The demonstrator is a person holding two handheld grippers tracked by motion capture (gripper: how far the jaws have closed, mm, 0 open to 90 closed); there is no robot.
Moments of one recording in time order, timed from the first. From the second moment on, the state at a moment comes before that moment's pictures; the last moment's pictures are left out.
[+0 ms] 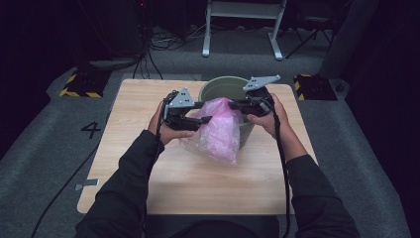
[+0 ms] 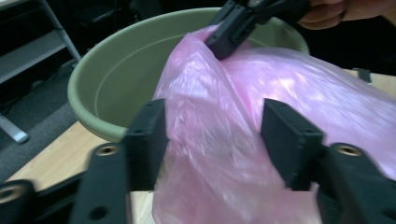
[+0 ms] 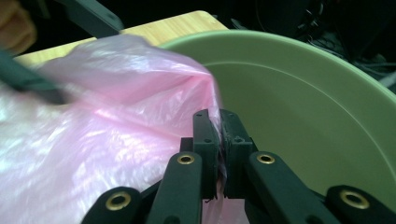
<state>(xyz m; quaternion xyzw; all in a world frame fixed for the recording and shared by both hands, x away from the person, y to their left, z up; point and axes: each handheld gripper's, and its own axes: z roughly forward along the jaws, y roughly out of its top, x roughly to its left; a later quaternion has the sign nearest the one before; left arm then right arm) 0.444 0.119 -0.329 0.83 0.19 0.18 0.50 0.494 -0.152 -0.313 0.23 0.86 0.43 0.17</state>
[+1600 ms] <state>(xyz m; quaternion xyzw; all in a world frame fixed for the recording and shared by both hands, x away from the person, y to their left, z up) 0.409 0.119 -0.317 0.76 0.20 0.28 0.55 0.511 -0.177 -0.315 0.29 0.85 0.40 0.20</state>
